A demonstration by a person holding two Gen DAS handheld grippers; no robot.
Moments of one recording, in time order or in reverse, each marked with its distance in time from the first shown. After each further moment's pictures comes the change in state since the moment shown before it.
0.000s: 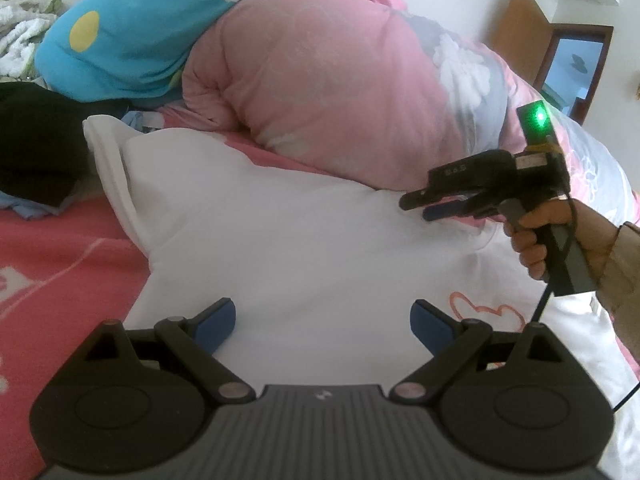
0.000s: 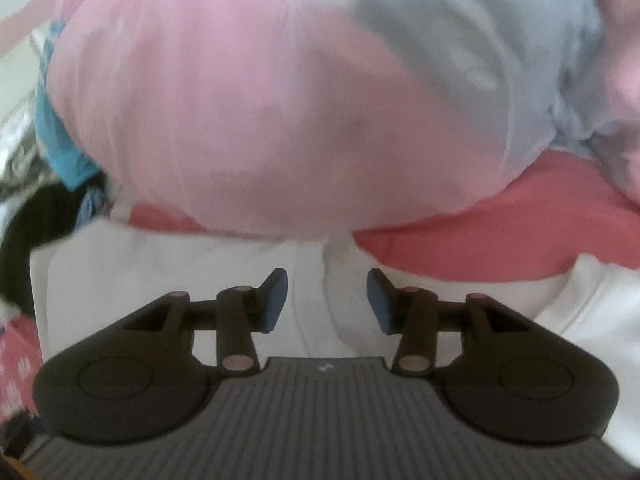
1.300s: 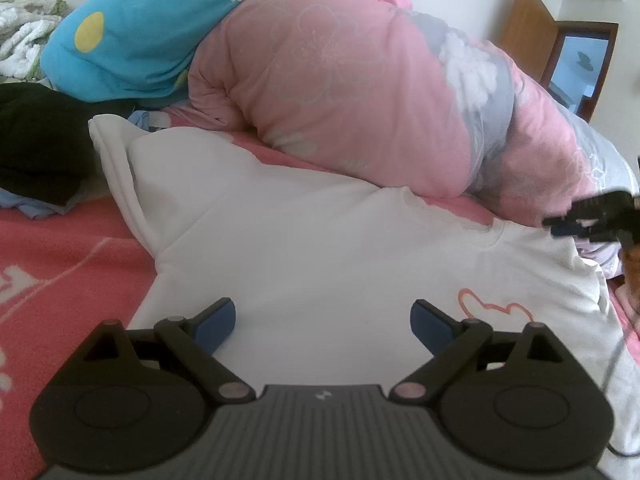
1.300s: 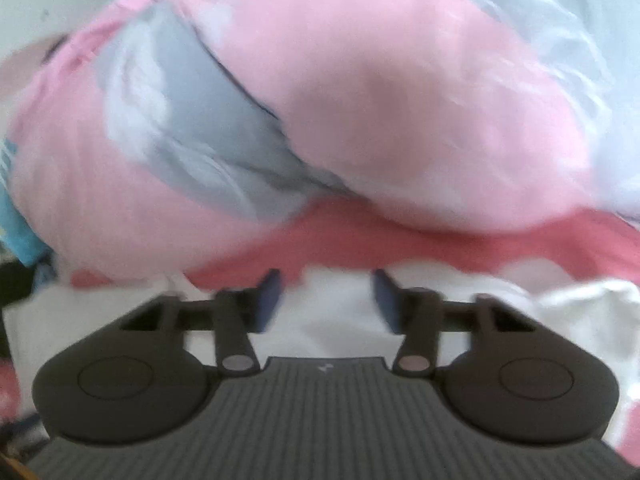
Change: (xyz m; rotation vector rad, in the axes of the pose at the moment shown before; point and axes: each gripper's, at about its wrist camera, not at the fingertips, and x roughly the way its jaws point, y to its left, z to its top) left arm 0.001 -0.001 -0.001 0.001 0.000 0.032; right arm -0.148 -0.120 -0.038 0.181 -0.168 -0.213
